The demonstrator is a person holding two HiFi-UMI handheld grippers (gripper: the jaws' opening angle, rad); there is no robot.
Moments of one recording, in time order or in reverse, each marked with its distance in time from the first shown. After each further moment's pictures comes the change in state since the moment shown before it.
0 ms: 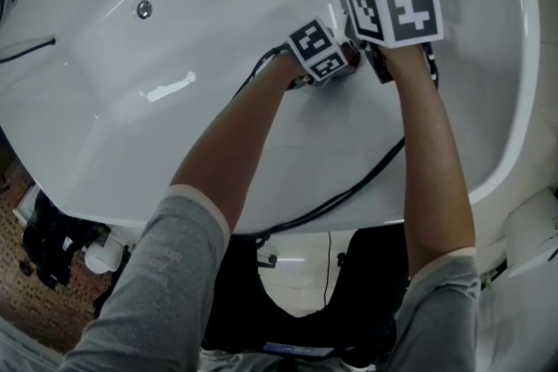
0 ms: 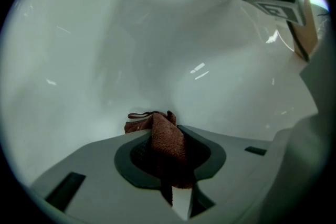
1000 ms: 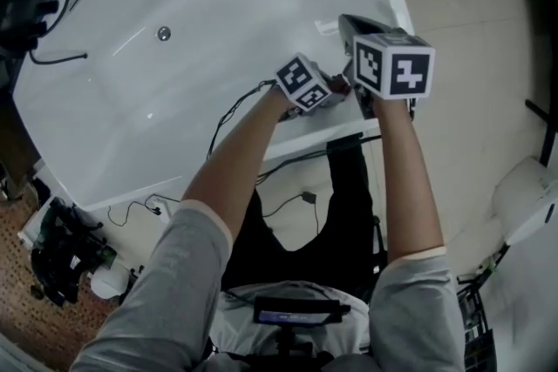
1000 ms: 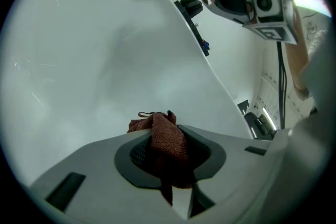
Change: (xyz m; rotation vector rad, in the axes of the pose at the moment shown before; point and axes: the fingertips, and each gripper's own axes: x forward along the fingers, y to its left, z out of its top) left arm -0.082 -0.185 0.047 0.037 -0.081 -0.063; right arm -0.220 0.048 0.024 0.183 -0.189 -0.126
